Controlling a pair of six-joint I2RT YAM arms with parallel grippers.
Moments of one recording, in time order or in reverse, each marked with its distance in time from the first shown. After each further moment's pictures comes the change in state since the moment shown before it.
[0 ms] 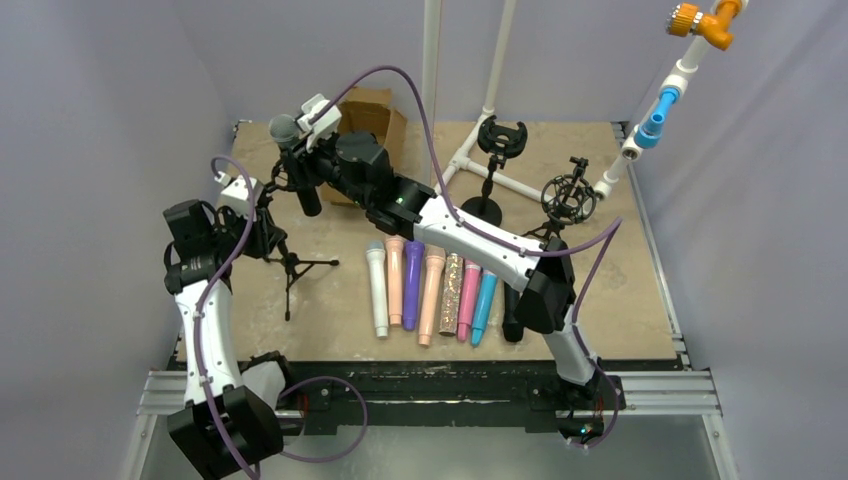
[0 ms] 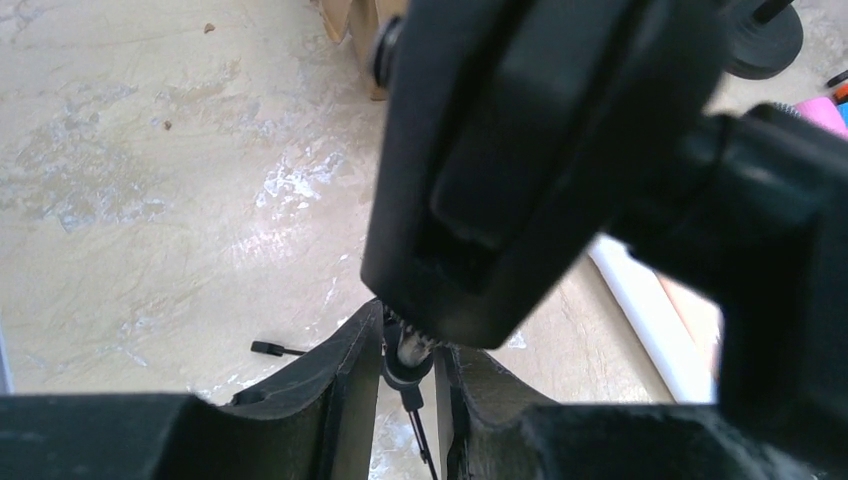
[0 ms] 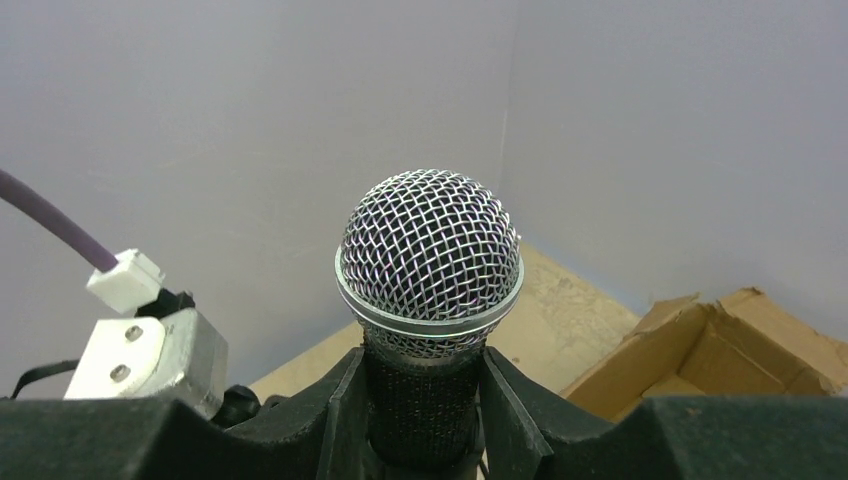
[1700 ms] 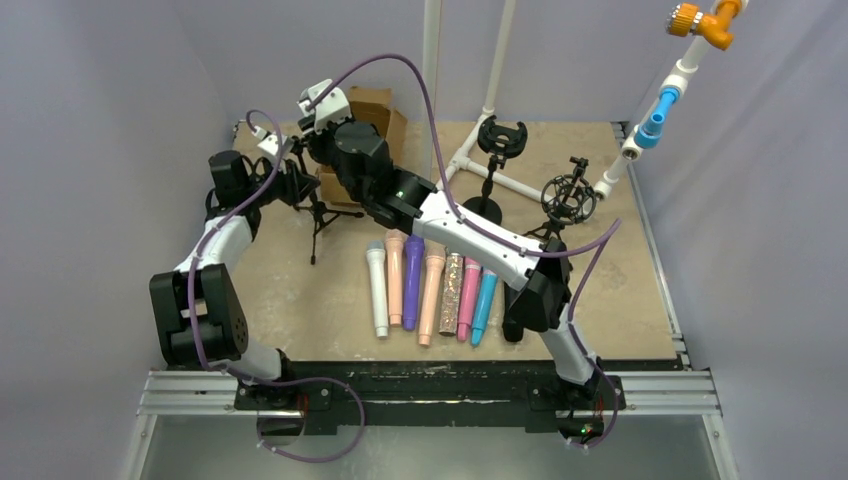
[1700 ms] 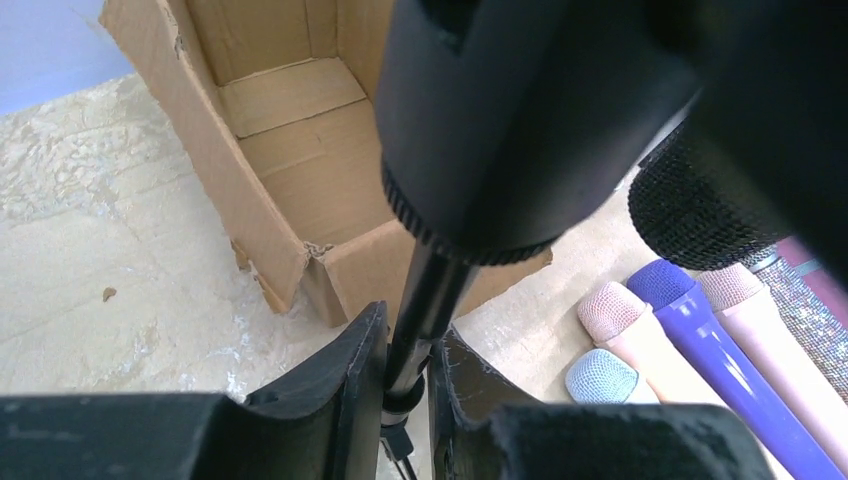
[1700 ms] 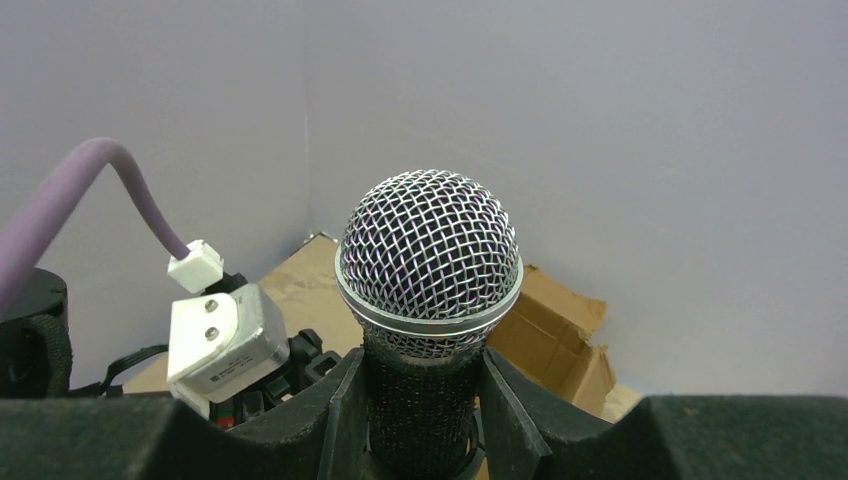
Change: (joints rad) left arm -0.225 0.565 0.134 0.665 0.137 -0.182; right arm 0.001 0.033 0.101 -0.053 0.365 -0.188
